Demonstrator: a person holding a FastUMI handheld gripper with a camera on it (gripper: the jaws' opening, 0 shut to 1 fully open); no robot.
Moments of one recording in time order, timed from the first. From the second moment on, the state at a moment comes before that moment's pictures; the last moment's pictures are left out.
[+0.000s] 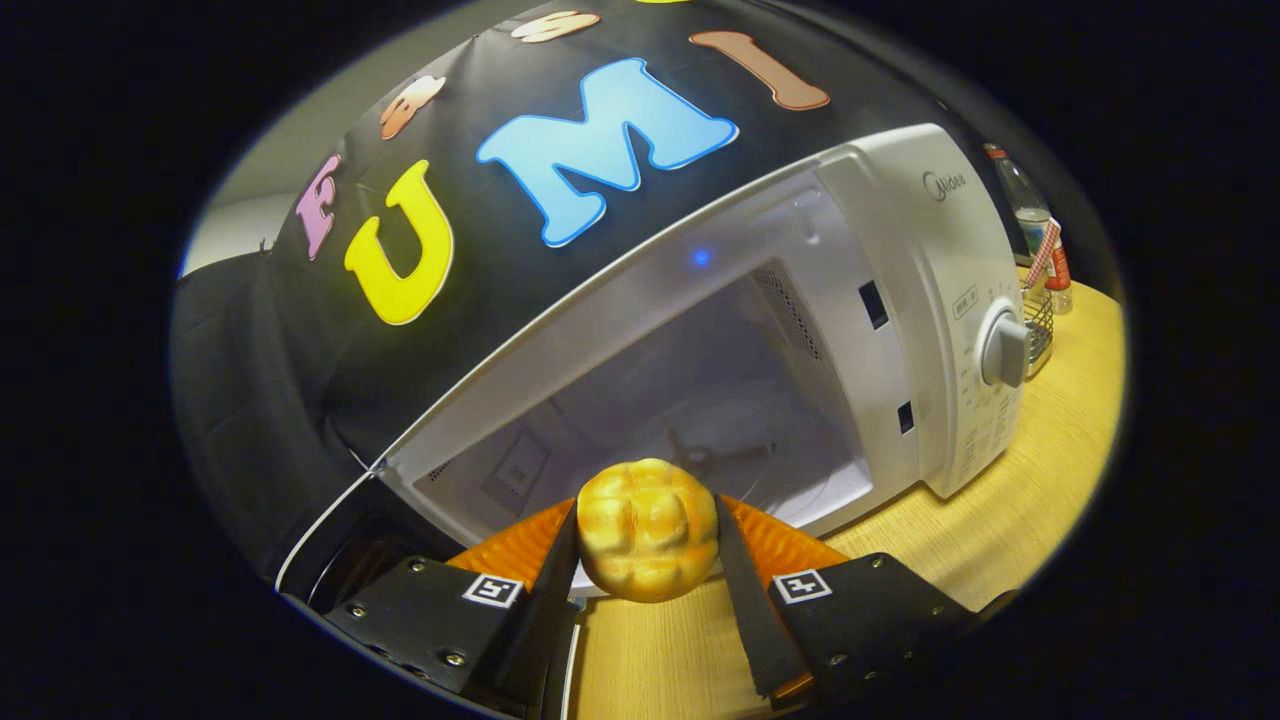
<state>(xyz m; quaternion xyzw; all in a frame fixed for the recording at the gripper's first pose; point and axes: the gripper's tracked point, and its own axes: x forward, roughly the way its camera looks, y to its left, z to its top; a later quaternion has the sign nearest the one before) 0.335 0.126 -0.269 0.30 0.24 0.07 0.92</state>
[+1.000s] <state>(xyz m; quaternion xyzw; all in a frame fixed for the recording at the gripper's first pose) 0.336 0.126 -0.285 0.24 0.23 0.08 0.94</state>
